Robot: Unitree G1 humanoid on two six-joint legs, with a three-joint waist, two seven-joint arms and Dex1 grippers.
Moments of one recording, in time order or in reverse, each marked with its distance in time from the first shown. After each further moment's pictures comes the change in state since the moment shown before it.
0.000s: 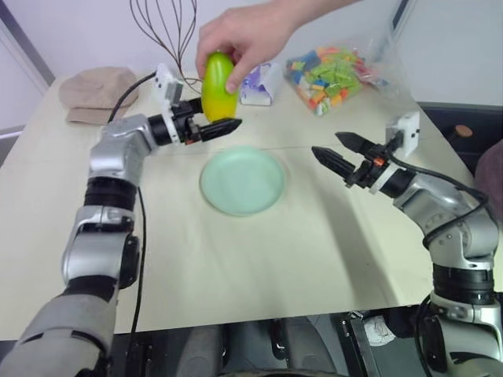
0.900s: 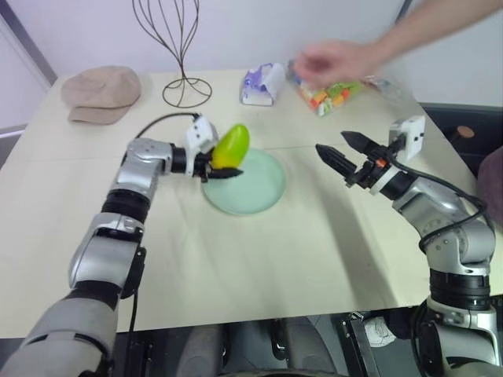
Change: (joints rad) left arm 0.087 0.000 -0.228 0.086 0.305 -0.234 -0.101; right arm 0.022 0.039 -0.007 -0.012 -0.023 -0.048 -0.045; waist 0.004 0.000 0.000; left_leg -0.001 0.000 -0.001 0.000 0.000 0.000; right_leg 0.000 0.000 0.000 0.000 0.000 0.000
